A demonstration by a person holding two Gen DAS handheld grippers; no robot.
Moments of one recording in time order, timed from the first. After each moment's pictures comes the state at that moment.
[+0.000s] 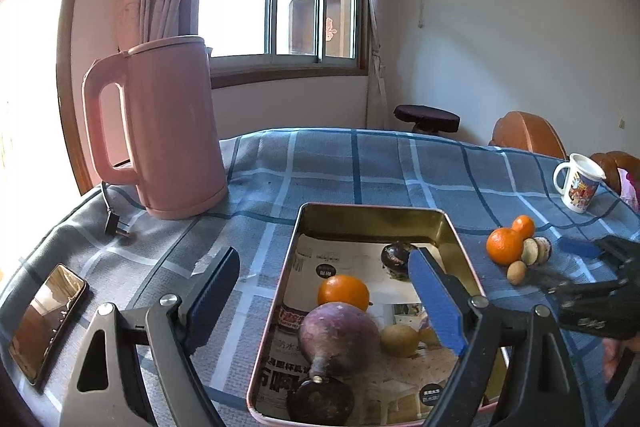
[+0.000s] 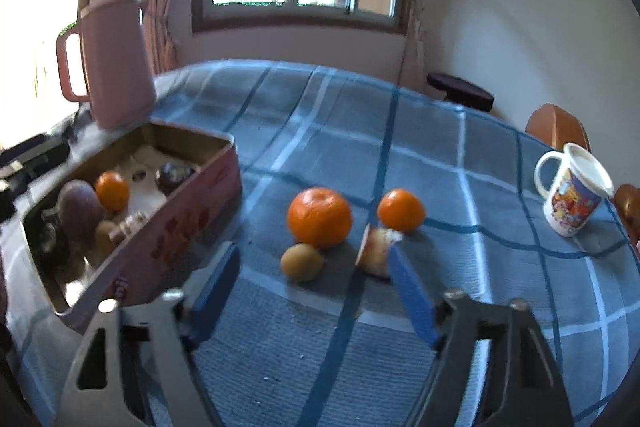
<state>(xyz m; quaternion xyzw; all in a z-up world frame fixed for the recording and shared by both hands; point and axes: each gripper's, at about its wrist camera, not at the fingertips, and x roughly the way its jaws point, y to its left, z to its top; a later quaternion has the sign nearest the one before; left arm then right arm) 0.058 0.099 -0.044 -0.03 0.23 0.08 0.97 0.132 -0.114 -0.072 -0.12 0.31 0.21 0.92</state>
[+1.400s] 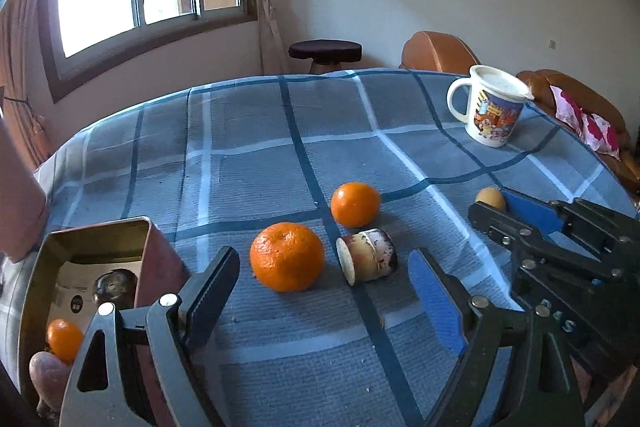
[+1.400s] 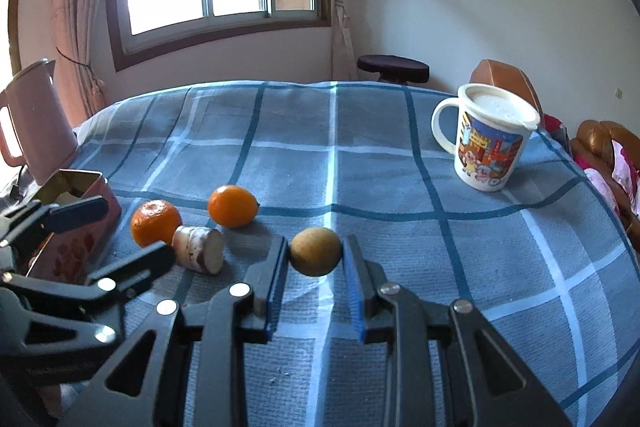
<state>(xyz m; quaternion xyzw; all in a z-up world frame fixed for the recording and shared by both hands) 0.166 -0.092 -0.067 0.03 0.34 -0.08 0.94 0.160 -0.230 -0.064 -0.04 0.32 0.10 0.94</state>
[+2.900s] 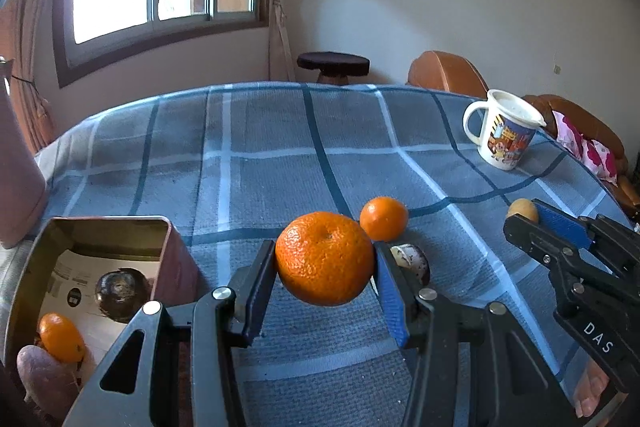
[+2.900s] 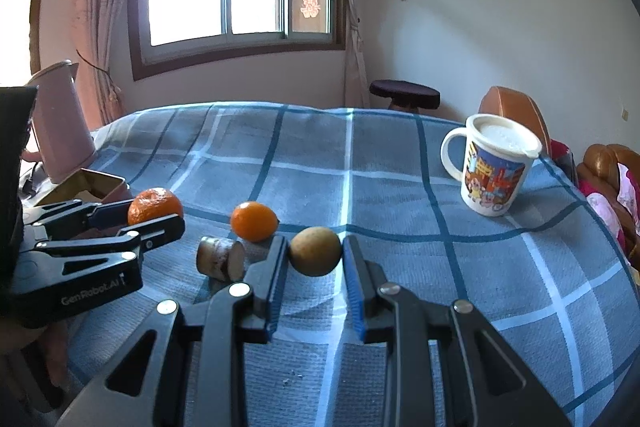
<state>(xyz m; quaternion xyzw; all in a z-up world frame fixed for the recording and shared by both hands) 0.168 -0.064 -0.067 -0.01 0.31 -0.08 0.95 0.142 -0.224 -0.054 -0.05 0.27 0.13 0.95</state>
